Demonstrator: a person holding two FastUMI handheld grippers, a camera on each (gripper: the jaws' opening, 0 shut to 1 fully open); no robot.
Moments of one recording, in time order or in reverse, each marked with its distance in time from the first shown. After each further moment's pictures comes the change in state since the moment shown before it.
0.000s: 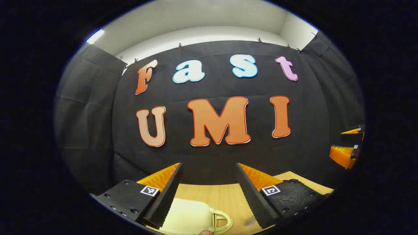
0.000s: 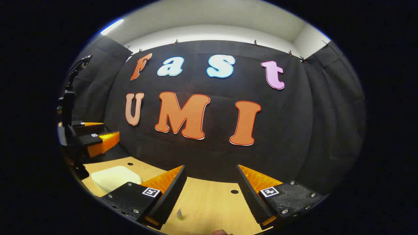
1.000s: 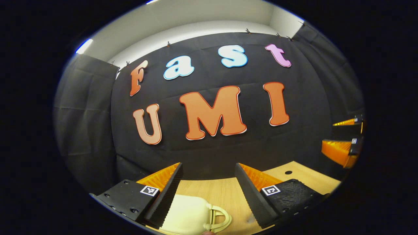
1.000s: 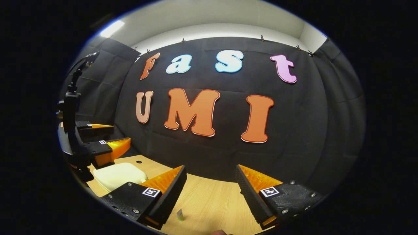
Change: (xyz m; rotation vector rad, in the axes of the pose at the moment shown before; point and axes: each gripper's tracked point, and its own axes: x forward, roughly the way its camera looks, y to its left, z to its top) left arm 0.006 -0.045 -0.030 0.138 0.050 0.013; right arm 0.023 -0.002 -0.028 -0.023 -0.003 0.123
